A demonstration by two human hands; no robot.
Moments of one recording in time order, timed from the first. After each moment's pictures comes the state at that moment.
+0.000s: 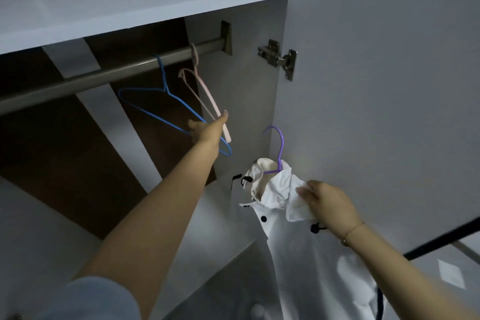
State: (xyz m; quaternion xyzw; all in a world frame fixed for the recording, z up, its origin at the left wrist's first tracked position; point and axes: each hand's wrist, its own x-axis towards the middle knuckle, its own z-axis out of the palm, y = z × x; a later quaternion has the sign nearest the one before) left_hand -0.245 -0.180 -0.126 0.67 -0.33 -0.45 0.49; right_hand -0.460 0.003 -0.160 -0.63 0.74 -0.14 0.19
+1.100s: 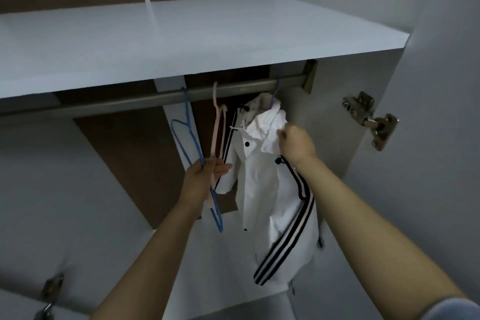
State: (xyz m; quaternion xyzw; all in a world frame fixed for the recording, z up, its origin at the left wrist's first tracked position) left_hand -0.141 -0.149 -0.136 0.61 -0.31 -0.43 0.59; right_hand -0.329 -0.269 -0.097 -0.74 0.61 -0.23 0.18
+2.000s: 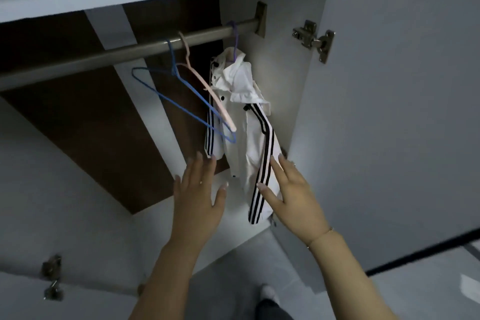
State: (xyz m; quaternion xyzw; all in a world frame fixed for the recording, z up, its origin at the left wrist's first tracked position) left_hand -0.158 0.023 -0.184 0.66 -0.71 -0.09 0.24; right_hand -0.365 0.026 -0.168 -0.73 0.61 -0.23 0.19
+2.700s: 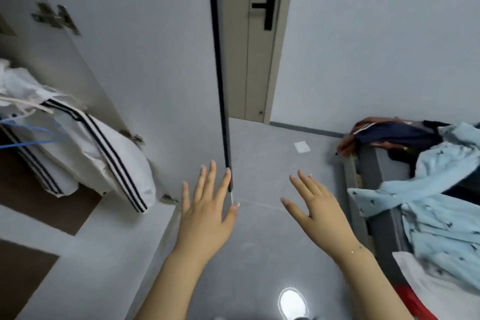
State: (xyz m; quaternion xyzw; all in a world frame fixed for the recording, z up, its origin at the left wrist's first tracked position) left_hand -0.311 0.251 -0.191 0.30 -0.94 -0.13 0.04; right_hand -0.478 0.426 -0.187 -0.40 0.88 -0.21 0.12
